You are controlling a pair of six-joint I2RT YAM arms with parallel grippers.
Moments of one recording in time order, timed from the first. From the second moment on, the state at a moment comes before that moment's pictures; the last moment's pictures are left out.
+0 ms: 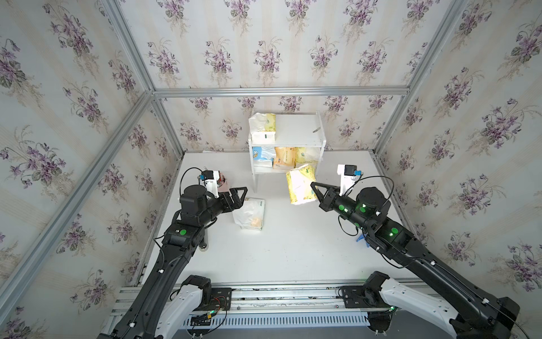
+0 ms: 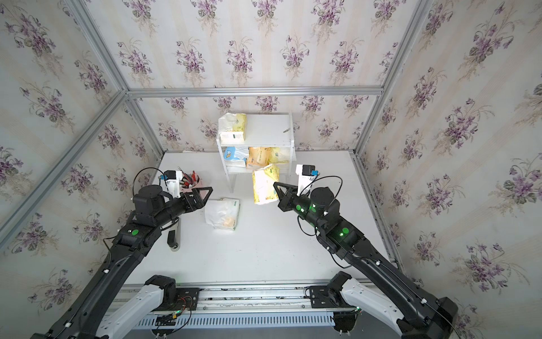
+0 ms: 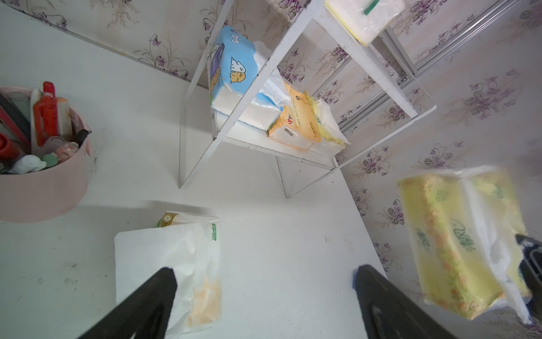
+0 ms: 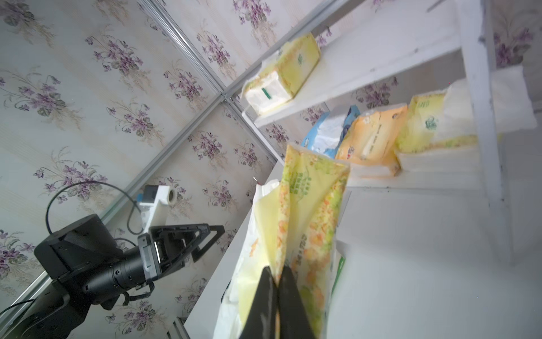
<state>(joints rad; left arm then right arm) -0.19 0.85 0.79 -0.32 0.34 -0.57 0.73 0.89 0.82 -0.07 -0.03 0.68</state>
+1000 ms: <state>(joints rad) -0.19 0.85 0.77 -0.36 0.27 -0.53 0.80 1.53 0.40 0.79 0.04 1.21</state>
